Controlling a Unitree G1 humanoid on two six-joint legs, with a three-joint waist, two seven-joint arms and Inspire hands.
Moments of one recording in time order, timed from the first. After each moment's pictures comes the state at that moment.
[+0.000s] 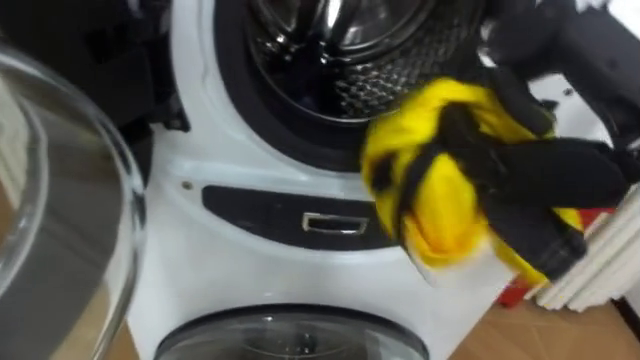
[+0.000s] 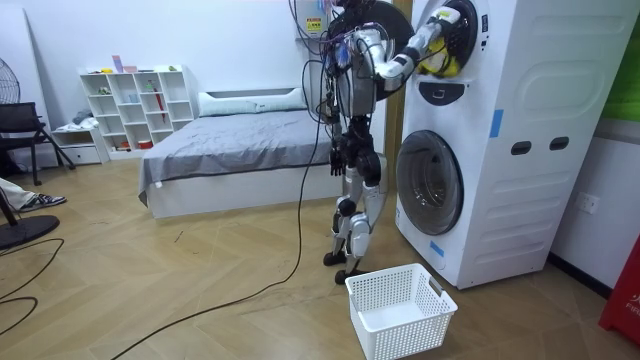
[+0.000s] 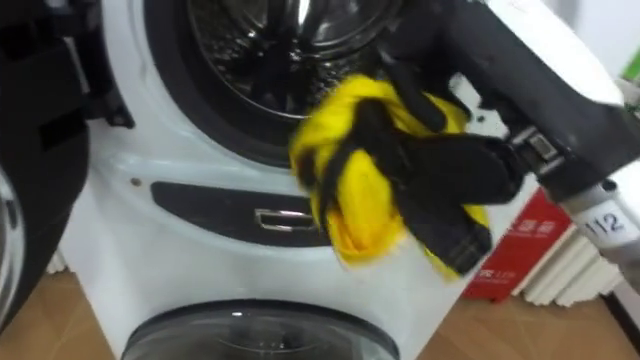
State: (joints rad) left arm 0.29 0.27 0.26 1.16 0.11 -0.01 0.15; right arm 0.06 -0.72 -0.30 -0.68 0.08 -0.01 0.29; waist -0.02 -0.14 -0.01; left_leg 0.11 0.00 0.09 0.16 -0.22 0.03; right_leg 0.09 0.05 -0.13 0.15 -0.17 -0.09
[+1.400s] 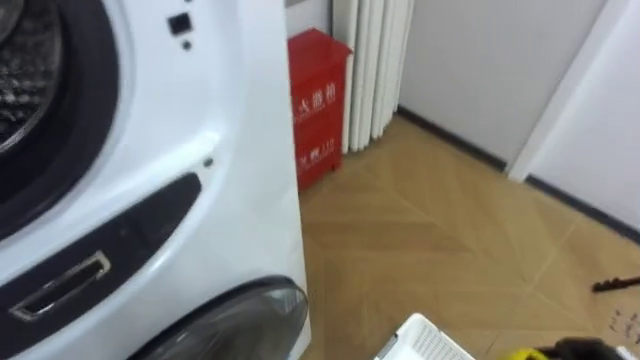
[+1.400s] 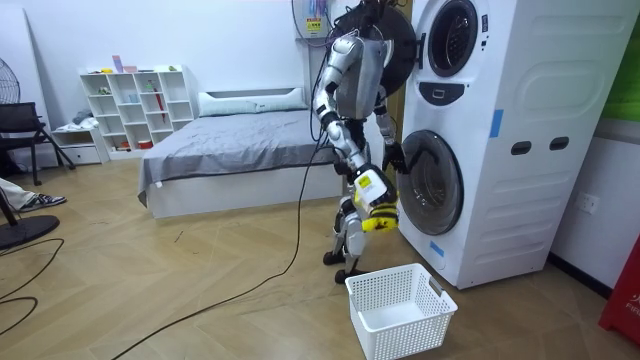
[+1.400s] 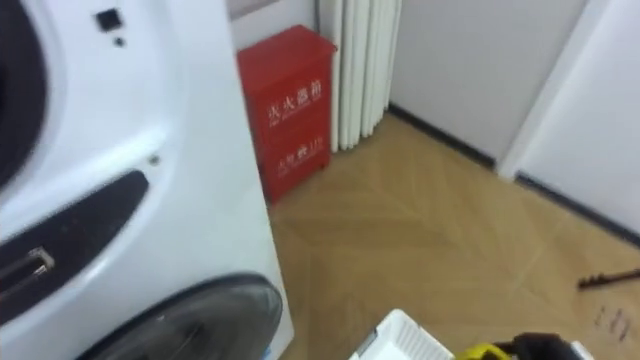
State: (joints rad) left arm -0.01 0.29 -0.13 1.17 0.07 -0.04 0.06; right arm 0.17 -0.43 -0.21 0.51 0.15 0.00 0.22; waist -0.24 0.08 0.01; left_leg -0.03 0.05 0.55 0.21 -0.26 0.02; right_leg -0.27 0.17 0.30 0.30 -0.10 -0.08
